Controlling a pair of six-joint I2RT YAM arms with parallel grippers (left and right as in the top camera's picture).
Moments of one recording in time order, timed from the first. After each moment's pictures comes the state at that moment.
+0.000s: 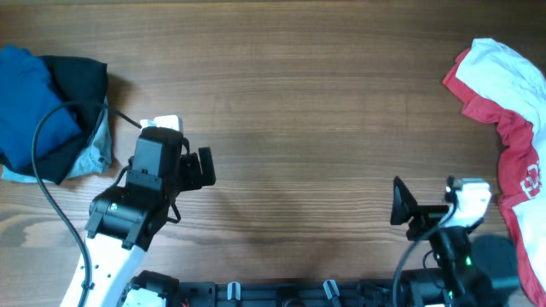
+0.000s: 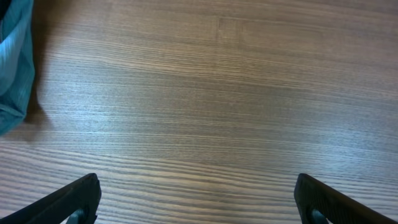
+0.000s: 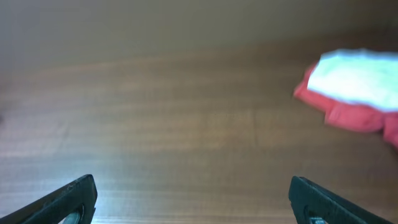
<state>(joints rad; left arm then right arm) -0.30 0.97 0.86 -0.83 -0.16 -0.36 0.07 0.15 0.58 -0.75 -0.01 0.12</state>
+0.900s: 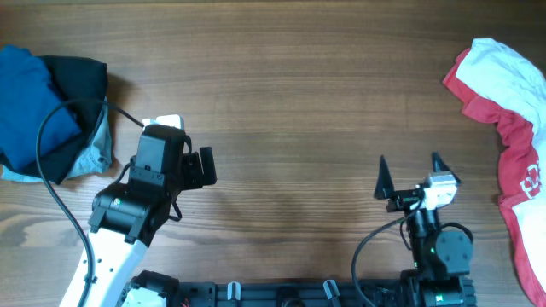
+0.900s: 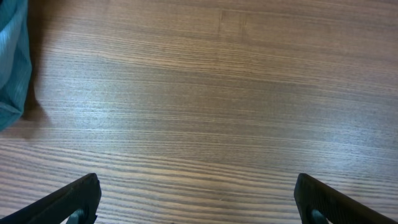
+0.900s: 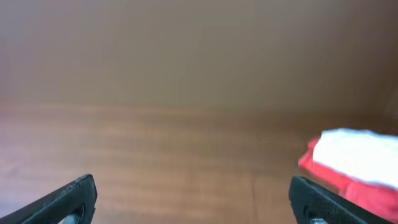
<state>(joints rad) -0.30 1.00 0.86 -0.83 -0.16 -0.36 0.08 0.01 0.01 0.00 0.00 -0.01</state>
